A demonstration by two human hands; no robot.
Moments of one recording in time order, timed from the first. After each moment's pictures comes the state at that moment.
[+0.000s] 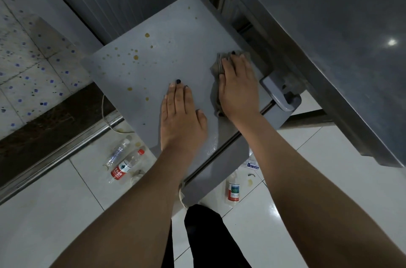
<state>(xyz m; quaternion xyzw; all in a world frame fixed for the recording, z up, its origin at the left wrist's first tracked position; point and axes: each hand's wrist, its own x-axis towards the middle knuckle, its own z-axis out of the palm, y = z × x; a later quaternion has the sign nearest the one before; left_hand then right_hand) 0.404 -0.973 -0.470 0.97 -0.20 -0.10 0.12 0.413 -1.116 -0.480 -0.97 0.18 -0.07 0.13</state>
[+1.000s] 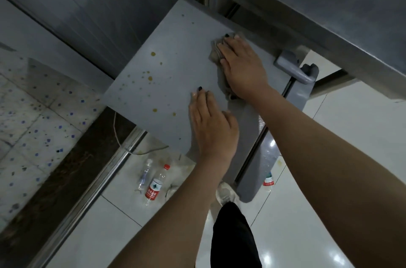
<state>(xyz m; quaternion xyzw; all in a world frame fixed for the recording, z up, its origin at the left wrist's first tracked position) 0.412 -0.958 -0.465 0.92 -0.23 -0.14 0.28 0.449 -1.104 -0.476 -0.96 0.22 -0.04 0.14</state>
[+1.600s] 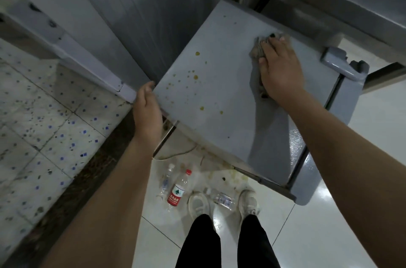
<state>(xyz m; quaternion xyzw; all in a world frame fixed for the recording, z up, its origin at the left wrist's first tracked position) 0.581 -0.826 -0.480 0.83 0.00 -0.19 0.52 0.462 -1.074 -0.482 -0.93 0.33 -0.08 0.14</state>
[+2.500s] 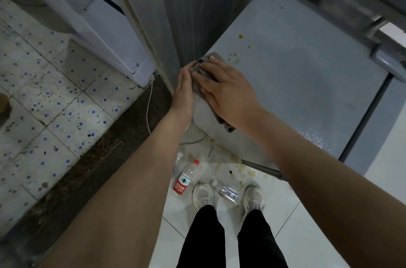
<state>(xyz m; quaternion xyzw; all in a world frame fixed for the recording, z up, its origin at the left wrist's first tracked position) 0.592 -0.812 -0.498 0.68 -0.02 -0.33 0.65 0.523 -0.906 -0.480 -0.99 0.05 -0.06 0.14</state>
